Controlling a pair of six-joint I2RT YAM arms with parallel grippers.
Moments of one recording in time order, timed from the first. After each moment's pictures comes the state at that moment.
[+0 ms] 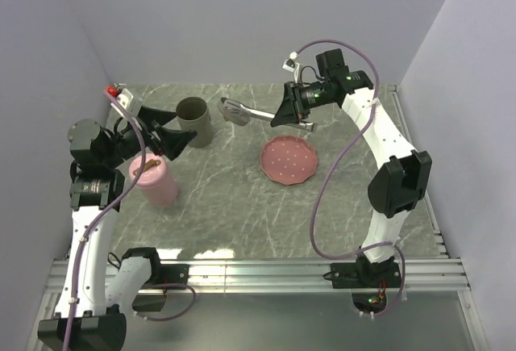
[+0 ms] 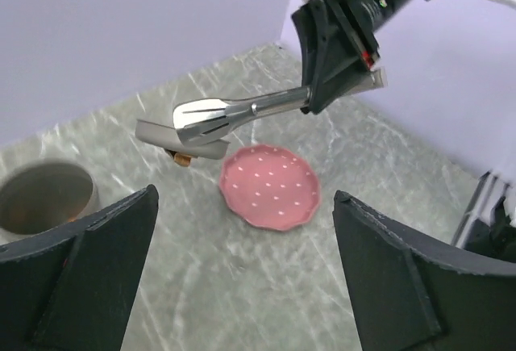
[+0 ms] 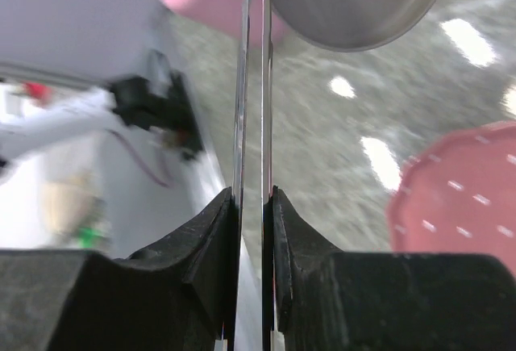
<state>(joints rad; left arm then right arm) 0.06 0.83 1.00 -0.13 0.86 -0.24 0.33 1.85 1.90 -0.98 -0.97 -0.06</state>
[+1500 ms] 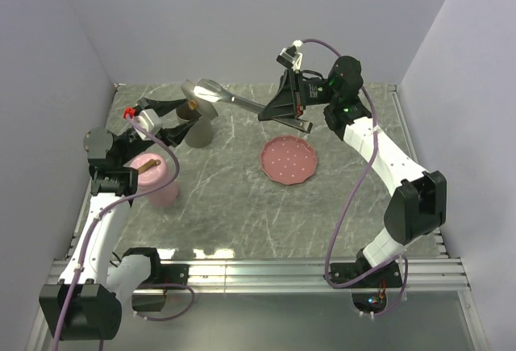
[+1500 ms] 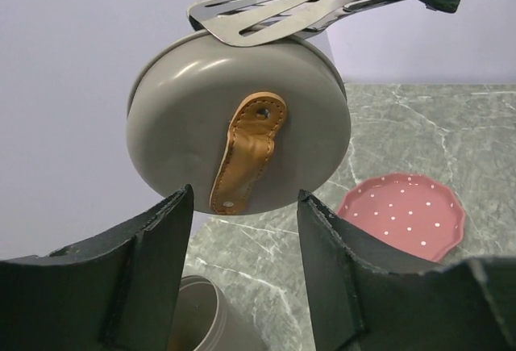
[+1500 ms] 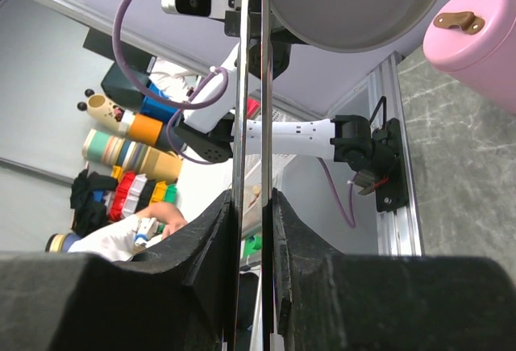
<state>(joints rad) 0.01 0.94 0.79 0.53 0.94 0.09 0.39 1.60 1.44 0.43 -1.36 1.30</state>
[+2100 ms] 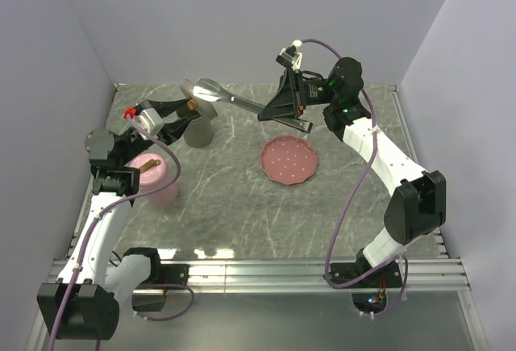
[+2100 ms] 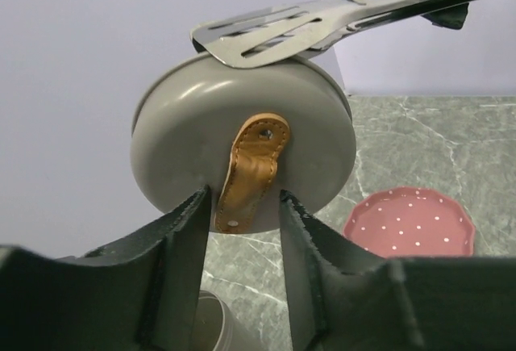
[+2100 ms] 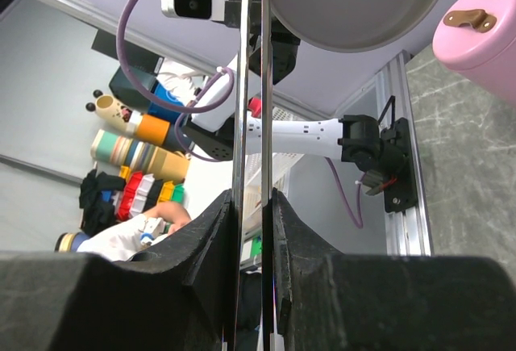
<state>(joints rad) -0.02 0.94 0.80 0.57 0.89 0.09 0.39 1.60 1.43 0.49 -1.36 1.36</state>
